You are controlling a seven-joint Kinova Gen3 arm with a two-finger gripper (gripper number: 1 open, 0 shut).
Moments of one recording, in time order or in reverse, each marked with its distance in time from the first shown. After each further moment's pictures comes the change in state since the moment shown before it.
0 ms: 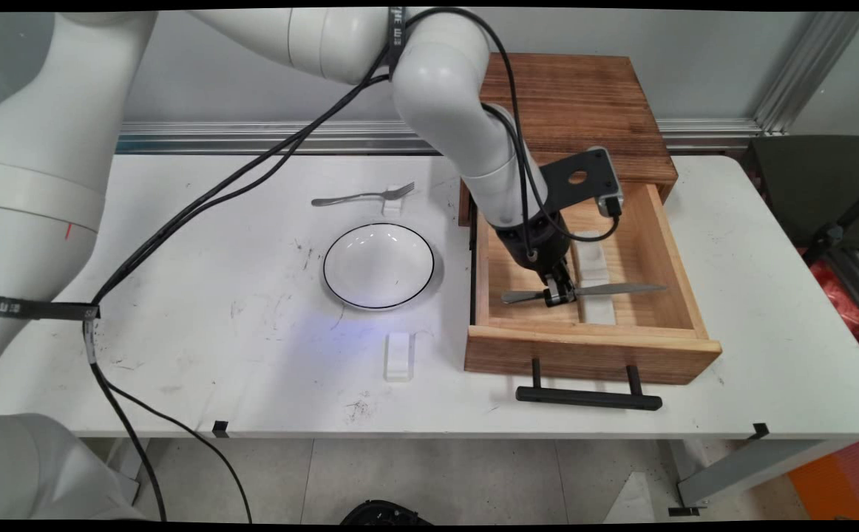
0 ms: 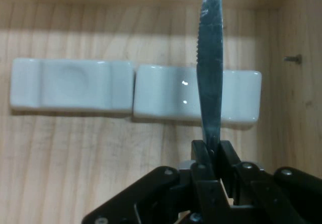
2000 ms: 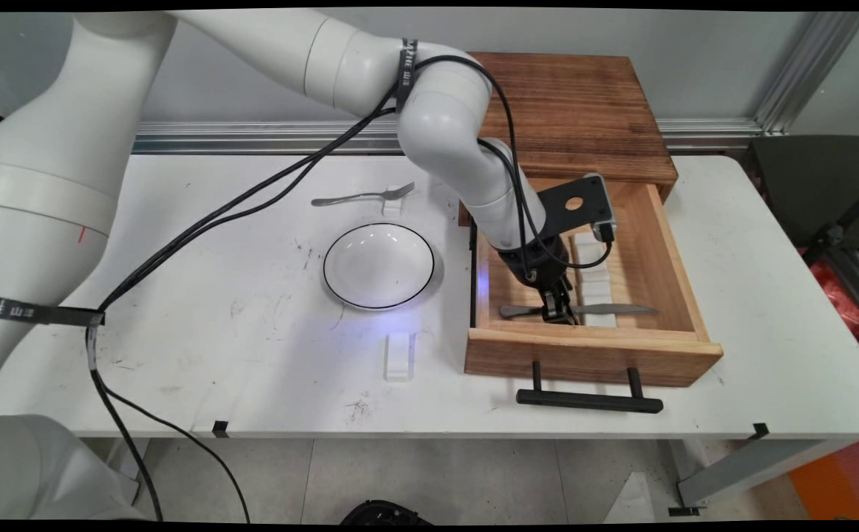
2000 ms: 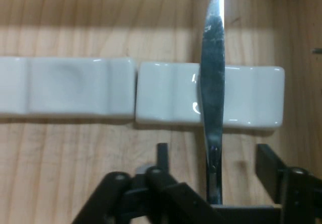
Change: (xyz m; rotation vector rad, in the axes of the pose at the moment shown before) arm -0.013 0.000 0.035 0.002 0.022 0.017
